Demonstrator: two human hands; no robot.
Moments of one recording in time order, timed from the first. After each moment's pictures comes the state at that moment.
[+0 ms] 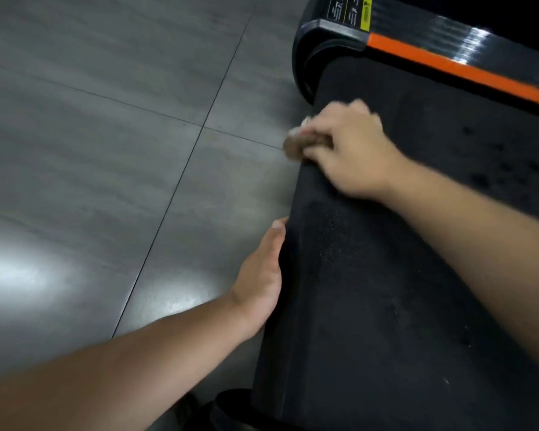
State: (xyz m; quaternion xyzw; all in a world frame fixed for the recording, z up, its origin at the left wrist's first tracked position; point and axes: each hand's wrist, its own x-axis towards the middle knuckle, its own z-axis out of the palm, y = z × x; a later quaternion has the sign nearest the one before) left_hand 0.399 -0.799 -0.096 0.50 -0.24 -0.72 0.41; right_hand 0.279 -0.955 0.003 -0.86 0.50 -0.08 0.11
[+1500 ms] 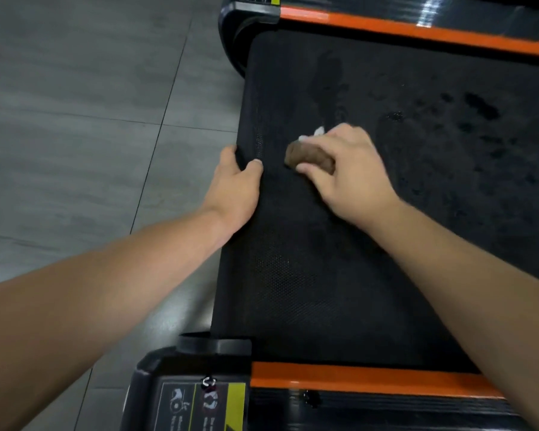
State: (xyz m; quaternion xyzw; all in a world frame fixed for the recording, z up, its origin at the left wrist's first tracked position) left_hand 0.371 -0.835 -0.039 0.64 -0.45 -0.52 0.35; right_hand 0.176 -0.846 -0.019 -0.79 0.57 -0.22 0.09
